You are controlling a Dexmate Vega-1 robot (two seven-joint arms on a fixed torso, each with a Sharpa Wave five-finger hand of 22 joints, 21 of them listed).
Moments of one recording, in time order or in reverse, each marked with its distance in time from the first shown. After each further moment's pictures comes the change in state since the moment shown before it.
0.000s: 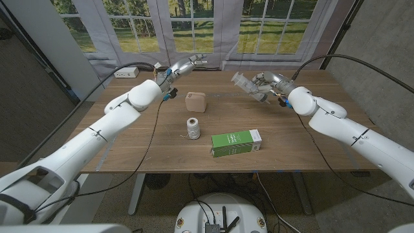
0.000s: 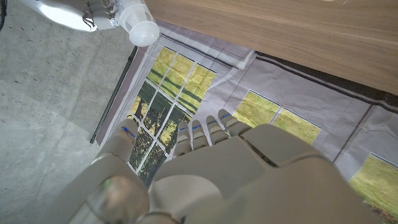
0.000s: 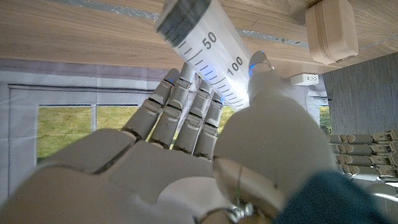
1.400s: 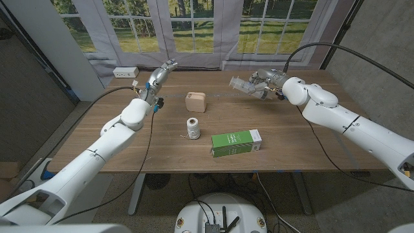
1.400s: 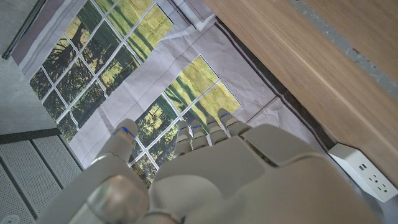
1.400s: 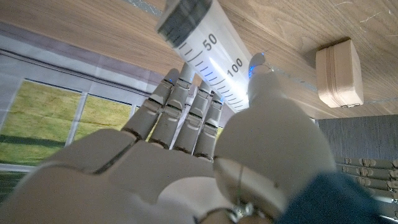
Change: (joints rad) left arm 0.157 -0.083 -0.115 0.142 -0.151 -0.098 0.245; left_hand 0.000 0.000 -0.004 -0.004 0.000 0.005 -0.002 0.000 0.000 0.000 0.000 0.000 0.000 0.000 0.000 0.000 0.000 0.021 -0.004 0.000 0.000; right arm 0.153 0.024 -0.117 0.044 -0.215 -0.049 0.200; right_hand -0.017 0.017 -0.005 0.003 -0.004 0.000 0.000 -0.012 0.003 0.000 0.000 -0.013 0.001 -0.003 0.000 -0.015 0.007 0.000 0.000 0.000 0.000
